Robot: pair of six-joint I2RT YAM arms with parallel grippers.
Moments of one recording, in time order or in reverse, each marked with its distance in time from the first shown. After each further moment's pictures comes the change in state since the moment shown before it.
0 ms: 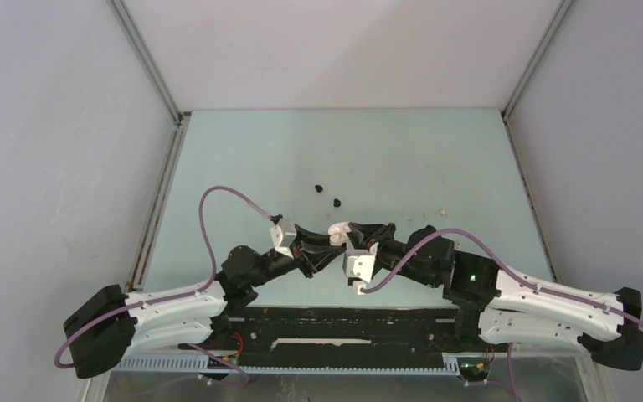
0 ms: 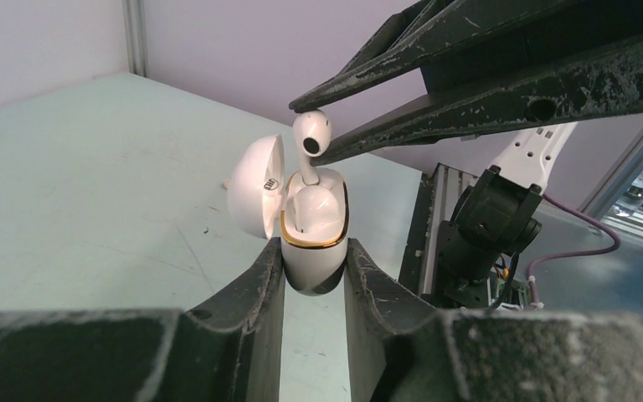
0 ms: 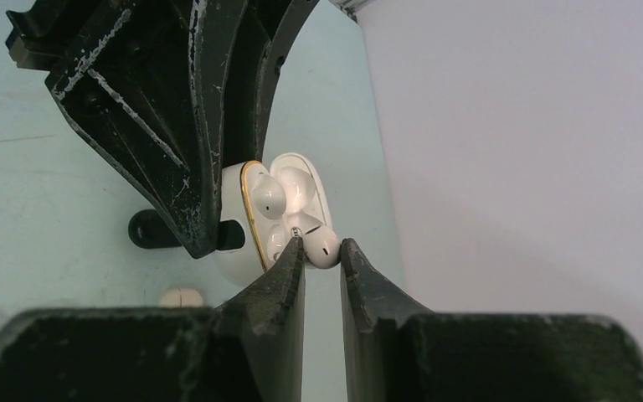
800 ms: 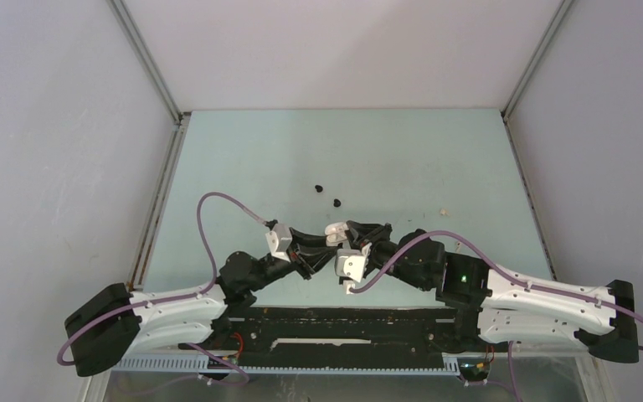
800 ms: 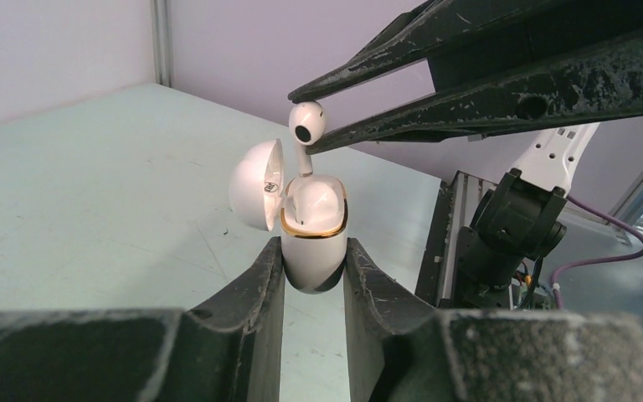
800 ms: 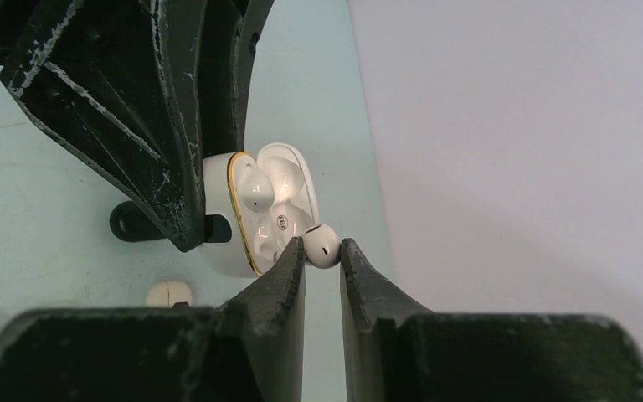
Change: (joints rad) left arm -0.008 0.007 -0.058 0.085 -0.061 0.026; right arm 0.045 0.055 0.001 0.039 0.126 -0.018
